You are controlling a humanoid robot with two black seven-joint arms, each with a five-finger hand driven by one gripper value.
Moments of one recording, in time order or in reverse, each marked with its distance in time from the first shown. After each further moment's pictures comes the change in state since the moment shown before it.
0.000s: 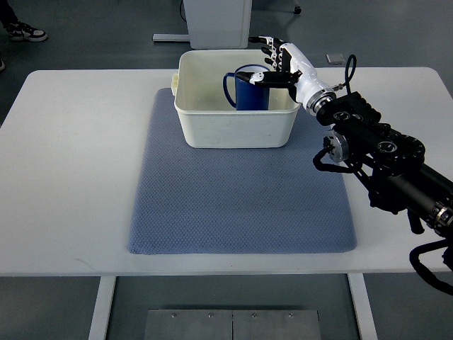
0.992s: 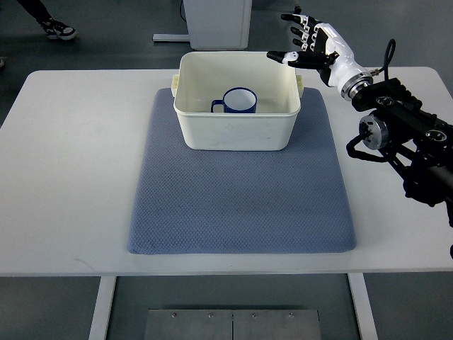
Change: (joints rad) left arm 0.000 0.000 0.000 0.000 0.000 0.000 0.000; right arm -0.014 -0.191 0.028 0.154 0.101 0.012 -0.013
